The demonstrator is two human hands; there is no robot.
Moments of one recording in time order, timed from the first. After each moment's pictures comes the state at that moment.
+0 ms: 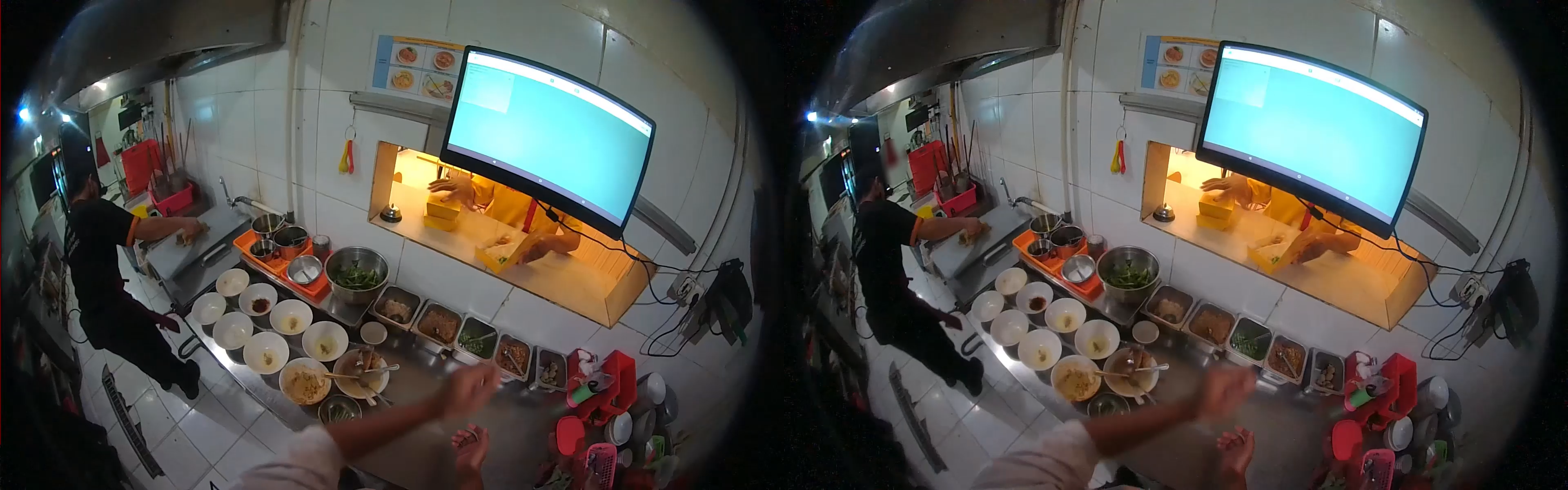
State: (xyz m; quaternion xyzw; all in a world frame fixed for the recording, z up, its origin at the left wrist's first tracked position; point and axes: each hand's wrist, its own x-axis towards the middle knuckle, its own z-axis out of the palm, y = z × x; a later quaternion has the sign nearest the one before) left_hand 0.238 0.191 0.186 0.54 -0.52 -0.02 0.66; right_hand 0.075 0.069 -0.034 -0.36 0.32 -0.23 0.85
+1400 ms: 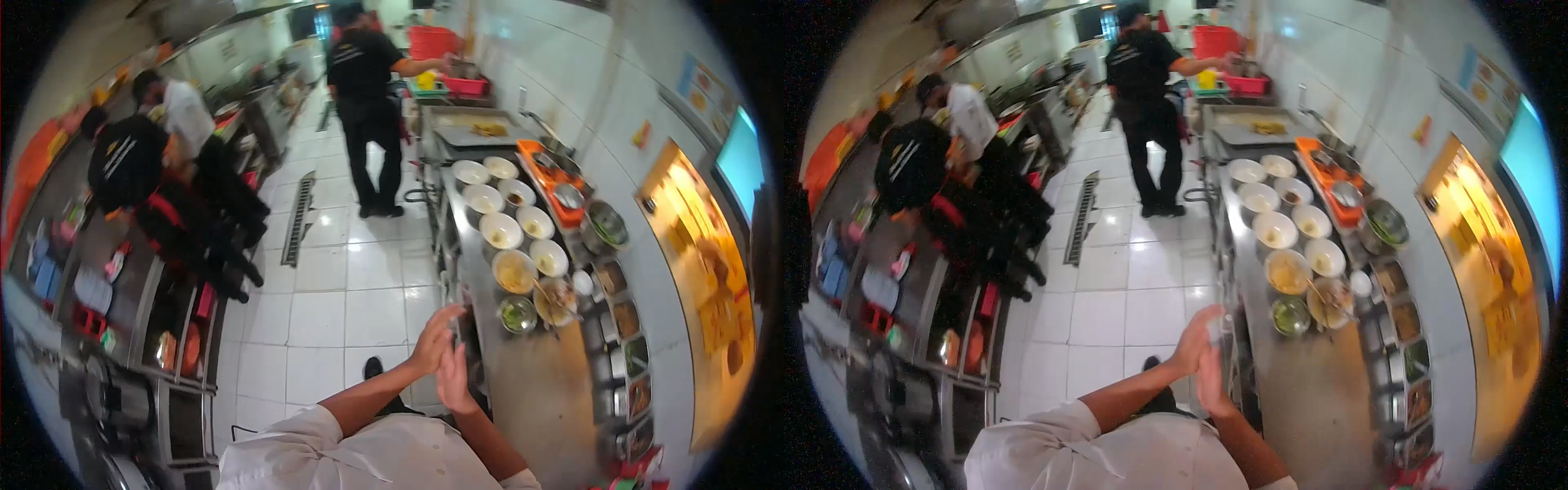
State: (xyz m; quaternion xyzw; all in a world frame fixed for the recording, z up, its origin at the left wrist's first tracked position) left_hand -0.004 0.473 0.013 0.76 -0.03 0.29 0.58; right_hand 0.000 0.354 0.068 -0.40 -0.17 0.38 0.82
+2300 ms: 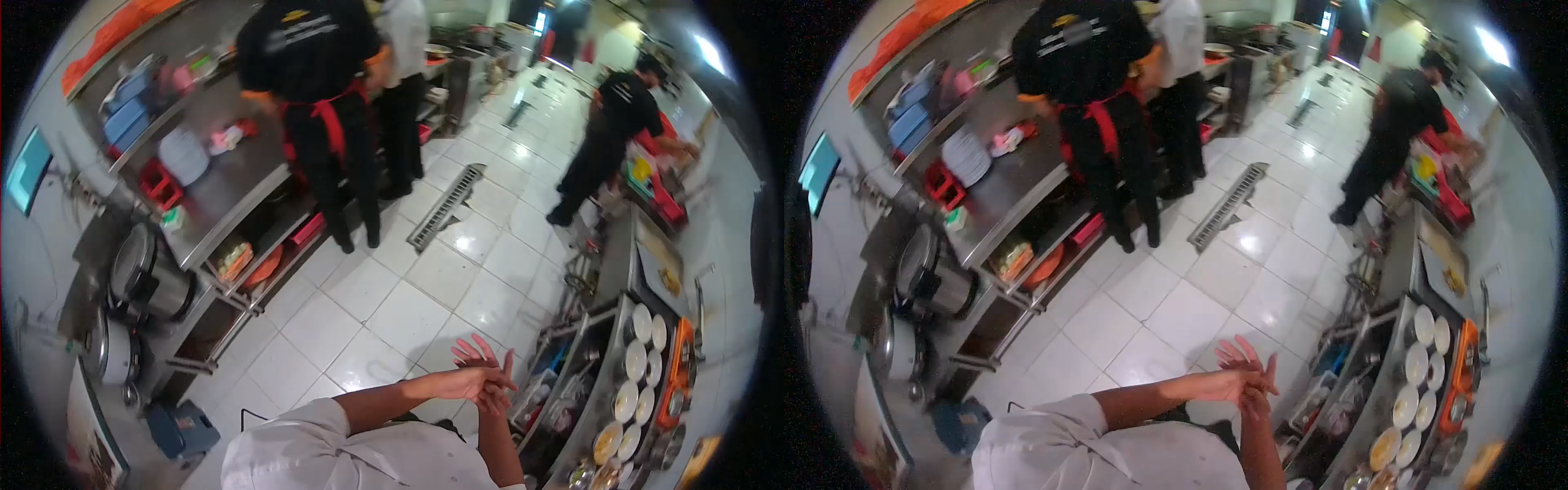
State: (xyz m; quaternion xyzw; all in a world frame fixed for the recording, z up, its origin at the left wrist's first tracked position) left_hand -0.173 0.822 0.018 0.28 -0.01 0.01 0.96; right_hand -0.062 0.766 0.009 -0.31 -0.19 0.70 0.62
